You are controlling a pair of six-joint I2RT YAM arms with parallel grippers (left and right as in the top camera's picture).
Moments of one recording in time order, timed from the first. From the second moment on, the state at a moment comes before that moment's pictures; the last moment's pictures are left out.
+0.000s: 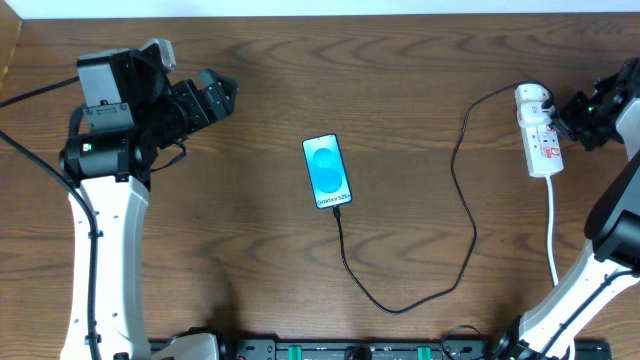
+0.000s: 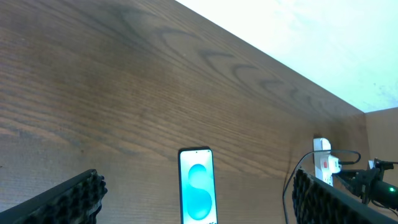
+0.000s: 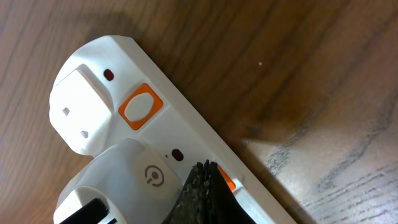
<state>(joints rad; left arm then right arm) 0.13 1.38 1.37 -0.75 0.46 -0.38 -0.44 2.19 1.63 -0.69 -0.33 0.38</state>
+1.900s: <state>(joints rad) 0.13 1.38 1.37 -0.75 0.46 -0.38 -0.43 2.18 1.61 -0.67 -0.32 0.60</state>
